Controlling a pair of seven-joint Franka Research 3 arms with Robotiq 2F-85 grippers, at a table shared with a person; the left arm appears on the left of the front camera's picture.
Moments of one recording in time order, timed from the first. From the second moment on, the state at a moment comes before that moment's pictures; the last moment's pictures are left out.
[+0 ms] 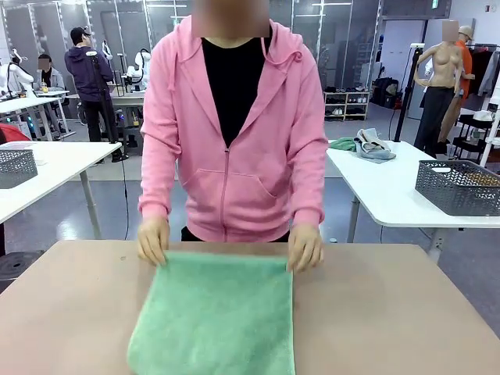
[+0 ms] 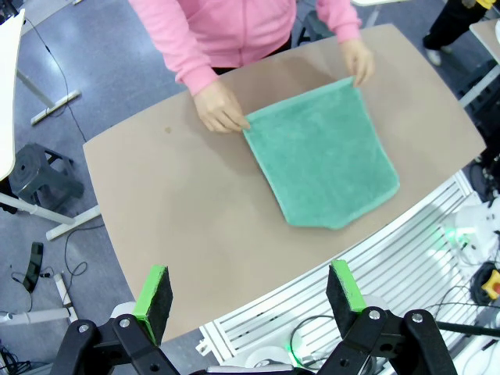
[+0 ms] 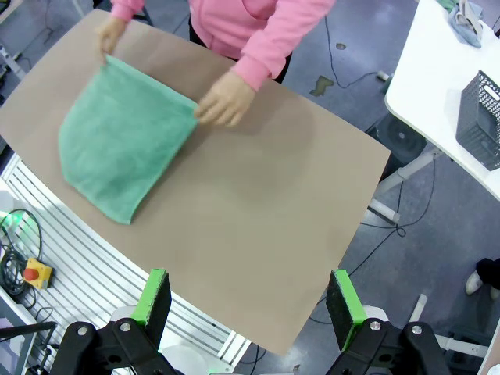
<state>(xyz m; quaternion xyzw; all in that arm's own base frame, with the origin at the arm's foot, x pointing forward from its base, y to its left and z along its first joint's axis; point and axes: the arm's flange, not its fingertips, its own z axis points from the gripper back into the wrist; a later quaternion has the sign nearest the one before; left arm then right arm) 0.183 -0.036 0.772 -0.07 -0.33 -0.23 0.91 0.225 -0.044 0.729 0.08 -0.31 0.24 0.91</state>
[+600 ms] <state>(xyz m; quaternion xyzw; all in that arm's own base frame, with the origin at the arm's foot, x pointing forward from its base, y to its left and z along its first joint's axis) 0.183 -0.036 0.772 -0.07 -0.33 -0.23 0.91 0.225 -0.044 0.729 0.08 -0.31 0.24 0.91</state>
